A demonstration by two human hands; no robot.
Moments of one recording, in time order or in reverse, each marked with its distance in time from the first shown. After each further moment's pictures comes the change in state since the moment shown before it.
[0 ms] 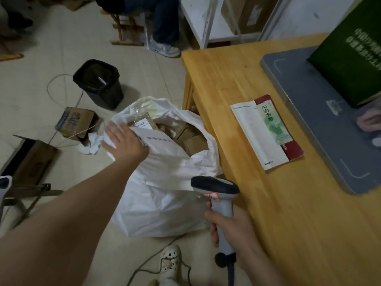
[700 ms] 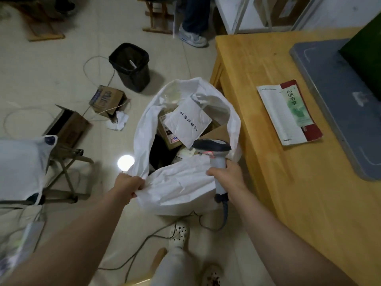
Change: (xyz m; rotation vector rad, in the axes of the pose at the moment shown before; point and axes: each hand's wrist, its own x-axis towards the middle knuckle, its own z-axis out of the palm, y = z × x) left_hand -0.132 -0.159 0.029 -0.789 -0.328 -0.555; right_hand 0.016 -0.001 0.044 -0.352 0.003 -0.154
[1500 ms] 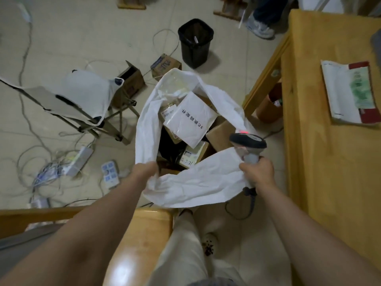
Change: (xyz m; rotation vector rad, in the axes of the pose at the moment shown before) left_hand -0.077 -0.182 -0.022 -0.066 0.189 -0.235; right_hand -0.085 0.100 0.006 -0.193 0.038 -0.078
